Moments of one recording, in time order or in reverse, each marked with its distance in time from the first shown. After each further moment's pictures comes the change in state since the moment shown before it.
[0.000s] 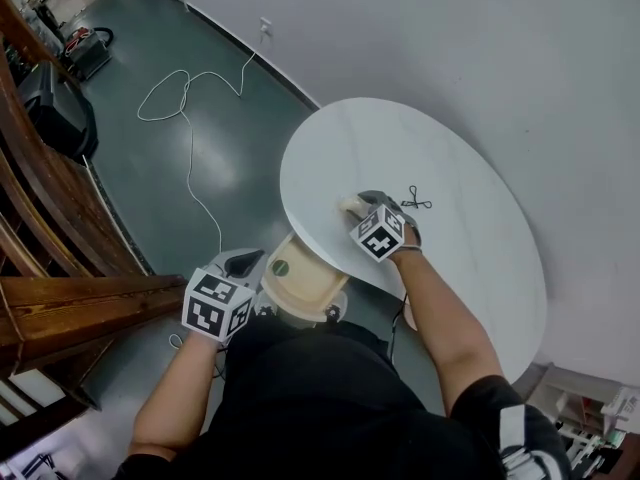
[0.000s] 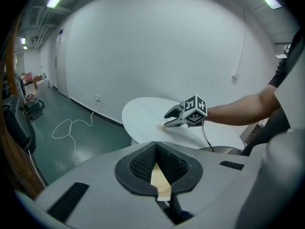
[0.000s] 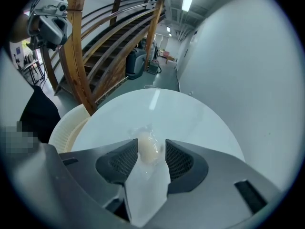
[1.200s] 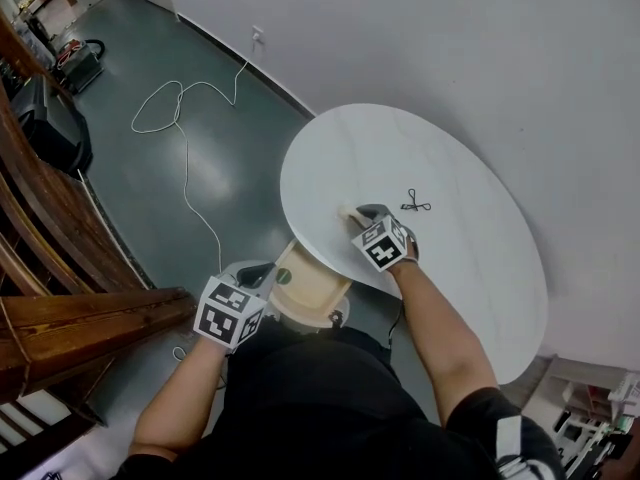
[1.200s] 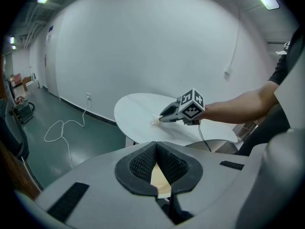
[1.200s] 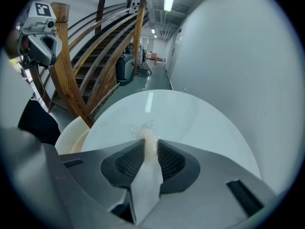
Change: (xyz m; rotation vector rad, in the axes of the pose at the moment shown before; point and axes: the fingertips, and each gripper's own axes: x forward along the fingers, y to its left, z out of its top) left arm 0.008 -0.003 -0.015 0.054 0.039 -0.085; right arm -0.005 0.011 0.003 0.171 -0.028 -0.033
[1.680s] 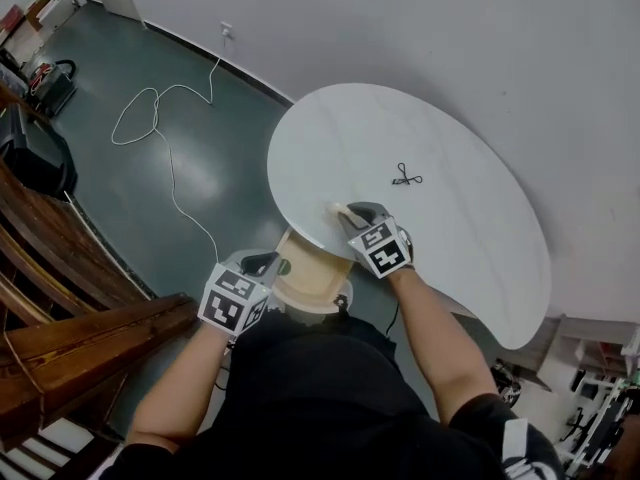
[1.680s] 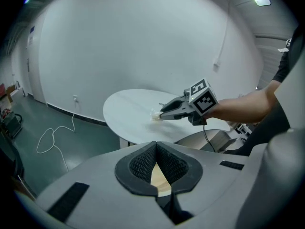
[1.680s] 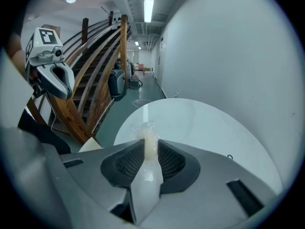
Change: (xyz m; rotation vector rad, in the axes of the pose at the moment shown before) left arm 0.017 -0.003 -0.005 0.116 0.058 -0.102; right arm -0.043 0.038 0.013 0.225 -0.116 -0.025
